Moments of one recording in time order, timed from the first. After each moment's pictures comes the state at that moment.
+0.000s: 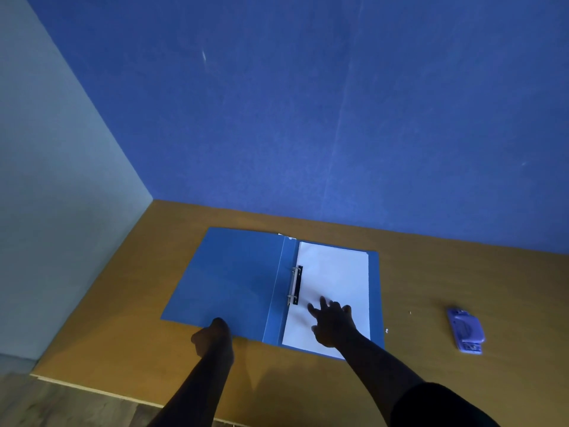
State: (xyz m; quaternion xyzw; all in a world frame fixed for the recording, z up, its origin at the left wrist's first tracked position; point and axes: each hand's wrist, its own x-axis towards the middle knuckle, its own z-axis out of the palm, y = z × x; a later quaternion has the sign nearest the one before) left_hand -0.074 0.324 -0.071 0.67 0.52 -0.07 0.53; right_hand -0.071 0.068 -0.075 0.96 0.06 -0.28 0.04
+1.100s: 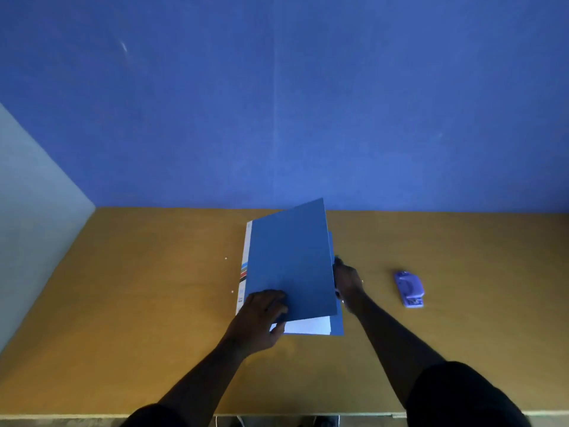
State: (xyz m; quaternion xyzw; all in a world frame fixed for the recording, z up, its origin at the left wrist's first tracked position) left_hand -0.098 0.219 -0.047 0.86 -0.45 0.06 0.24; right_hand -0.094 -0.029 -0.012 0.67 -0.38 -0.08 -0.63
